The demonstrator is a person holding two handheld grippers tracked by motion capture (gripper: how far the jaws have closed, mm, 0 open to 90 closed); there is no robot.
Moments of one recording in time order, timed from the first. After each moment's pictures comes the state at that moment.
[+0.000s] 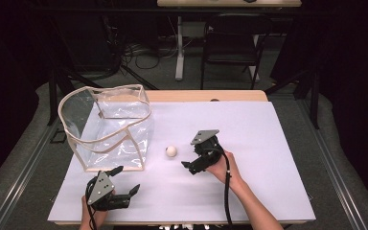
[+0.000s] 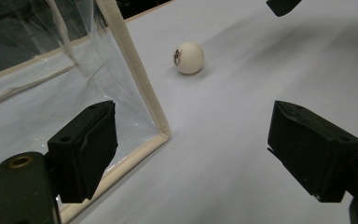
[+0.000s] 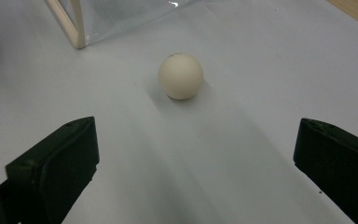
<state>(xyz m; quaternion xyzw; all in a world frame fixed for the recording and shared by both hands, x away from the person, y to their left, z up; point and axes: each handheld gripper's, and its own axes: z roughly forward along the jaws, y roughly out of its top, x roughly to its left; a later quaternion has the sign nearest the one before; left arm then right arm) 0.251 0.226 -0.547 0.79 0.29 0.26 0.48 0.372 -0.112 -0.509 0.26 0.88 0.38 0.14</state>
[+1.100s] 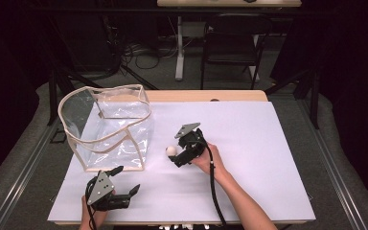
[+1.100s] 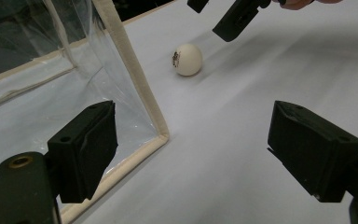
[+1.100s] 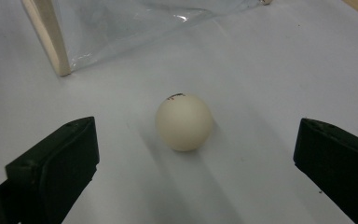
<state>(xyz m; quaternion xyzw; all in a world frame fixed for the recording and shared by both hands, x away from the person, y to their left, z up) 0.250 0.225 -0.546 0.79 0.28 0.26 0.48 0.405 -0.068 -0.520 0.25 0.89 0.37 0.13</state>
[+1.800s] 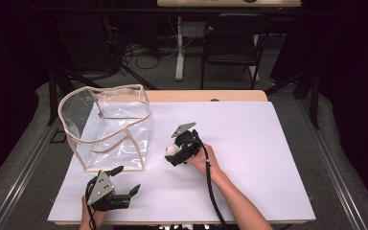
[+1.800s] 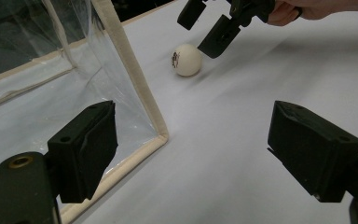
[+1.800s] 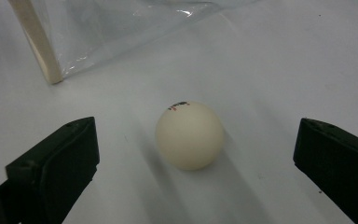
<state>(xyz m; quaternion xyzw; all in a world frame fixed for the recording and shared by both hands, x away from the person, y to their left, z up) 0.250 0.225 -0.546 0.79 0.28 0.26 0.48 0.417 -0.057 -0.536 0.26 0.88 0.37 0.11</state>
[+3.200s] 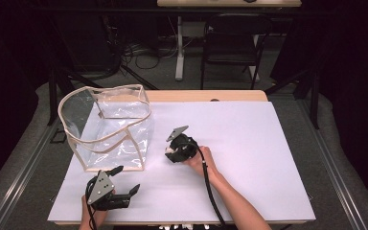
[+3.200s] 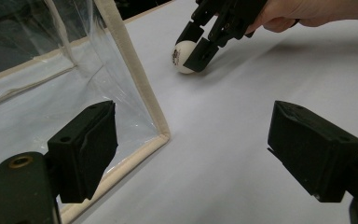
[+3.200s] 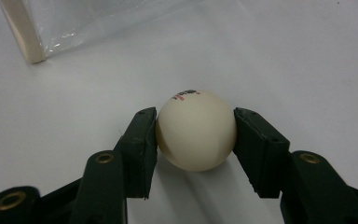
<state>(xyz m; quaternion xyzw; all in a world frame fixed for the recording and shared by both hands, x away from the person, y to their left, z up) 0.251 0.225 -0.546 0.79 0.28 0.26 0.48 0.416 -0.043 -0.547 0.24 0.90 0.34 0.13</state>
